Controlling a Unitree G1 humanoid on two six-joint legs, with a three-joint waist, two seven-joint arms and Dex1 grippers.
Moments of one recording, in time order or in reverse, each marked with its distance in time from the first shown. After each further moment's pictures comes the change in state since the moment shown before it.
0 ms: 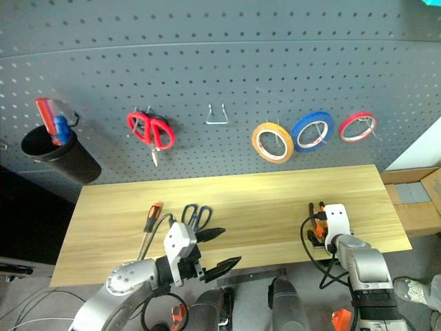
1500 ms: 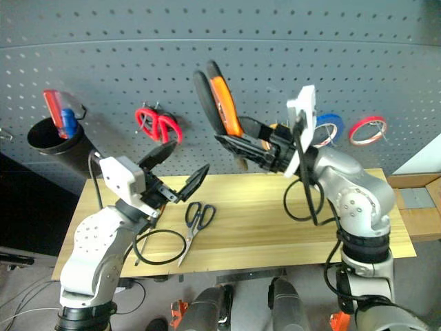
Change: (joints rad) left arm -0.296 -0.102 0.274 -0.002 0.008 -0.196 0.208; right arm -0.581 0.084 0.035 -0.278 0.535 -0.200 0.444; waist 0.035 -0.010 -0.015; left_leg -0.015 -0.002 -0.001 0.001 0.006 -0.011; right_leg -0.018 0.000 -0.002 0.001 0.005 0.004
